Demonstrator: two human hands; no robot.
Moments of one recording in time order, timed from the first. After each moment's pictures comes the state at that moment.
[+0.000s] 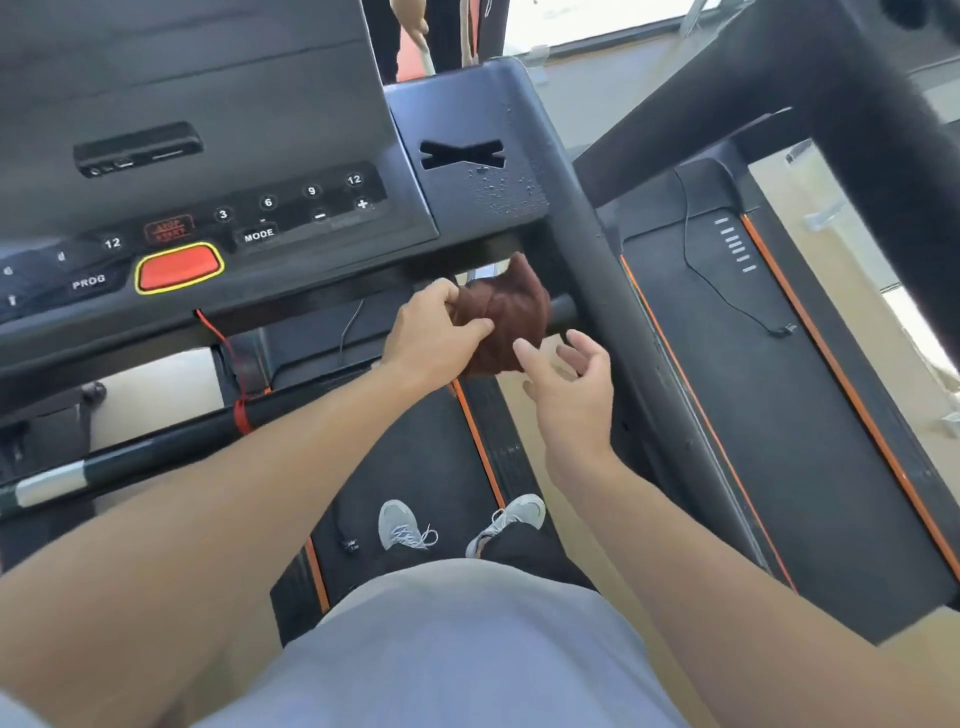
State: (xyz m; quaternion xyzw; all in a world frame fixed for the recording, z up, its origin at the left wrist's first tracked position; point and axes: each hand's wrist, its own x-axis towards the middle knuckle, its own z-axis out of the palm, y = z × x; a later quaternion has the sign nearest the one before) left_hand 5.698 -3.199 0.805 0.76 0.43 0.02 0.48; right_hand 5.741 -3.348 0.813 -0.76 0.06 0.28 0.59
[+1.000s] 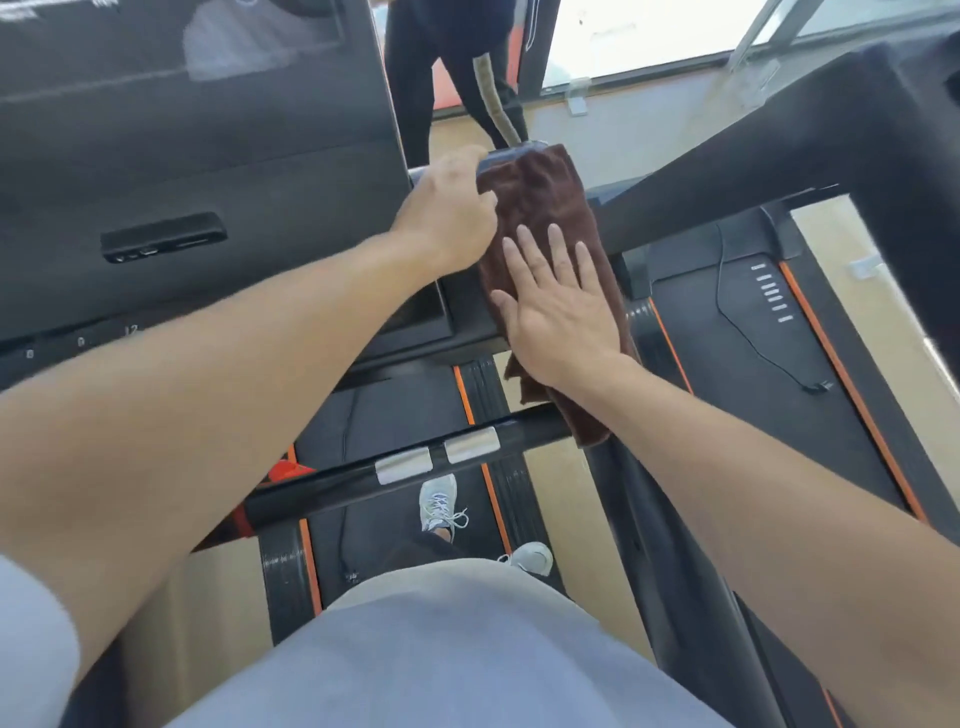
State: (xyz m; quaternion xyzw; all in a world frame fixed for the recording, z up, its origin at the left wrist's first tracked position) left_hand 5.835 -3.064 0.870 0.86 0.37 0.06 0.34; right_hand 5.898 -3.217 0.802 -0.85 -0.52 0.08 0.00
